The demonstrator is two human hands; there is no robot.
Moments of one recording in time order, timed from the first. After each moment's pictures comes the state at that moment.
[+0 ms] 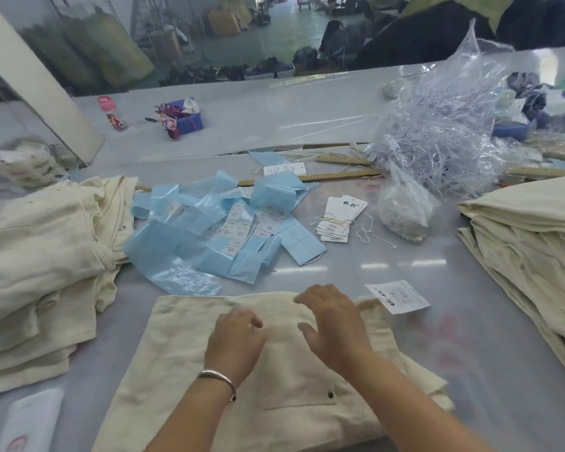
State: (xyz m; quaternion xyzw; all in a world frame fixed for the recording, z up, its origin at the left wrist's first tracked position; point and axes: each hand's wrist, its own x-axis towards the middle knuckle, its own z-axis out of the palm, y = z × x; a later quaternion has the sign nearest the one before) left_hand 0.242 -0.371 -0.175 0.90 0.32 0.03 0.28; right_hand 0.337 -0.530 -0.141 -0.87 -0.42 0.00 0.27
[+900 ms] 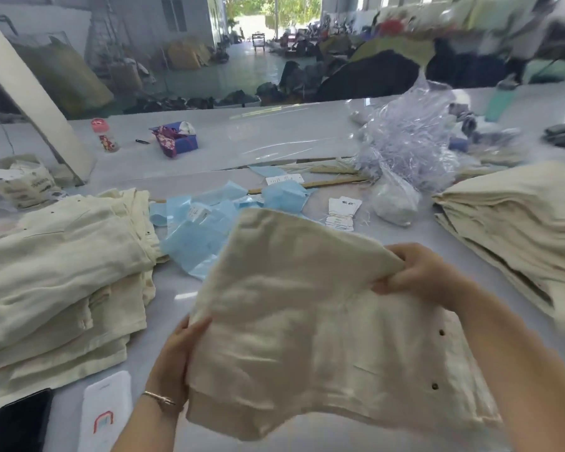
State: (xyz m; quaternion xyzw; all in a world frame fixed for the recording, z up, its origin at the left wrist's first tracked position) left_hand 0.066 -0.249 -0.142 0.45 0.25 0.08 0.85; right_hand 0.264 -0.569 -0.032 -0.81 -0.26 0.21 0.48
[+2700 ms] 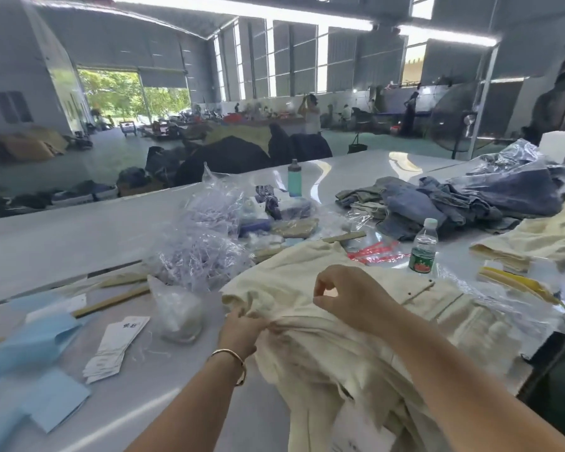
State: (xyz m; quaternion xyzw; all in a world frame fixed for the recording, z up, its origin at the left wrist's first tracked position) left_hand 0.486 -0.742 -0.055 0.72 0.18 -0.05 0.66; right_hand 0.454 -0.942 0.046 -0.96 -0.14 -0.07 0.24
